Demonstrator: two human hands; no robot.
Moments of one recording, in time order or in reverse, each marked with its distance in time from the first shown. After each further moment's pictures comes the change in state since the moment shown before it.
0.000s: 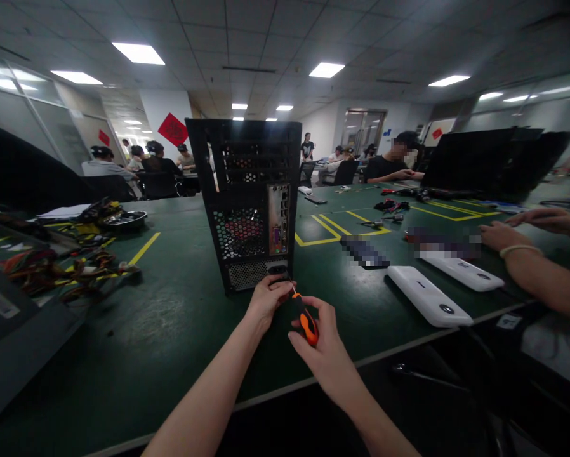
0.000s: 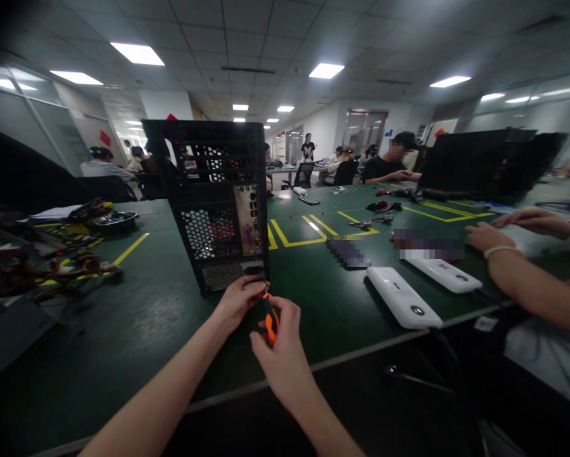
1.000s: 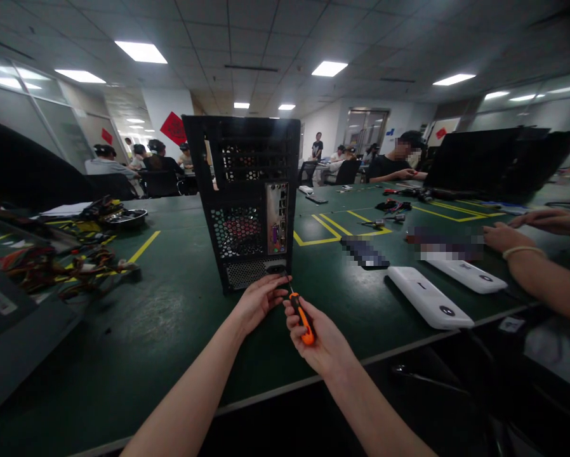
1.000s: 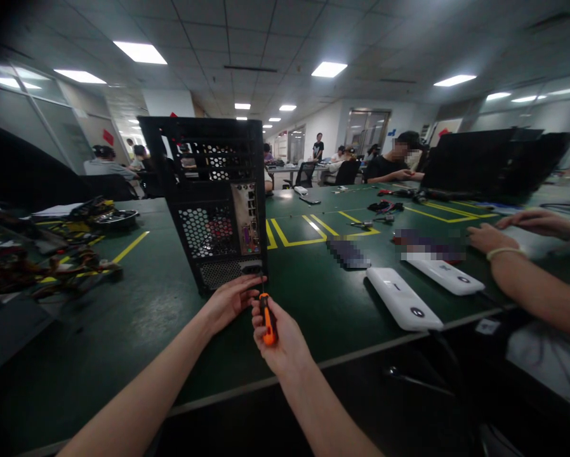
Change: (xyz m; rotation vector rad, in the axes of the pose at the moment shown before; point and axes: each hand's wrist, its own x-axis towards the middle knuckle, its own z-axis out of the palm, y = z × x) left_hand -0.005 0.011 -0.022 -0.018 -0.285 -0.033; right_hand 0.035 -0.006 0.002 1.137 -0.100 0.834
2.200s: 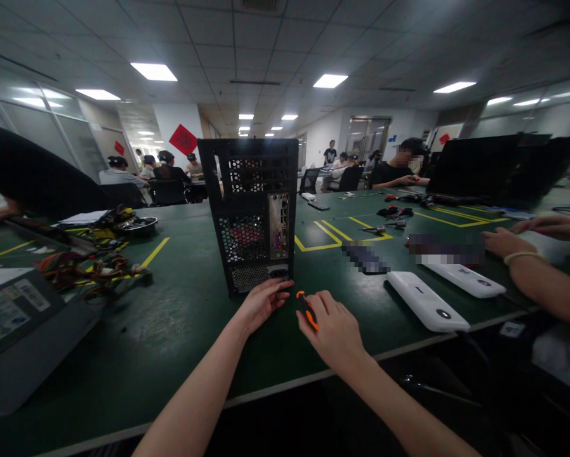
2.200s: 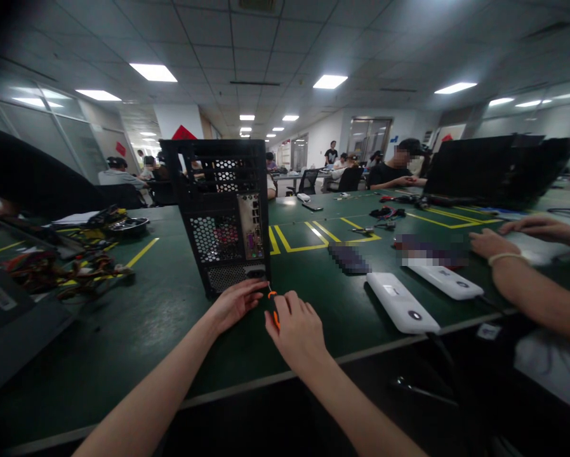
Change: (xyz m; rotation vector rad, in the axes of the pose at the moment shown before) left_hand 0.001 -0.001 -0.002 -0.055 0.004 -0.018; right_hand -0.017 -0.017 -0.024 -2.257 0.312 -1.633
